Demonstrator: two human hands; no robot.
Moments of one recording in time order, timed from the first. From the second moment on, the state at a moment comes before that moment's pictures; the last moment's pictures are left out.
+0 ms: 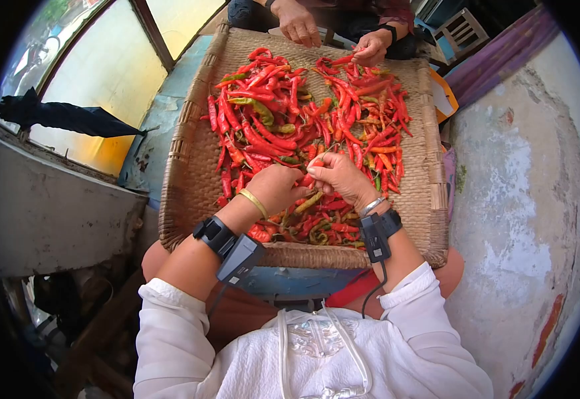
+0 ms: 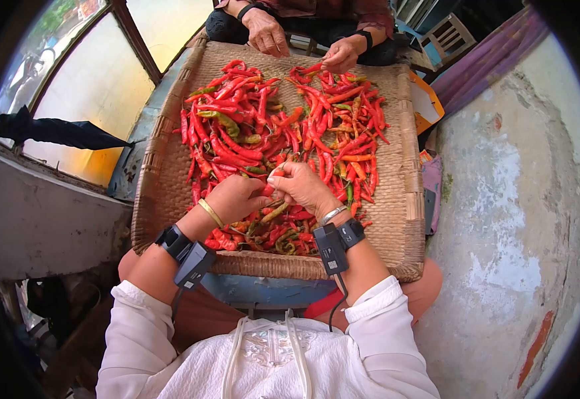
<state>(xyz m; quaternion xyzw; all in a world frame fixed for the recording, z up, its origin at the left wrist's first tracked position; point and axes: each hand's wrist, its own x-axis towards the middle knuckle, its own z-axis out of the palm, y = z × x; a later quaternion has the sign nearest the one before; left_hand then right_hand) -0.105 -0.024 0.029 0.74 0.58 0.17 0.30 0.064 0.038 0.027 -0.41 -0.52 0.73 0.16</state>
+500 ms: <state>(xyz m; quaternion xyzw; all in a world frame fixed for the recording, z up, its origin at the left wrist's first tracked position) -0.155 -0.015 0.049 0.66 0.74 0.15 0.04 0.049 0.061 0.006 -0.47 -0.58 0.62 0.25</state>
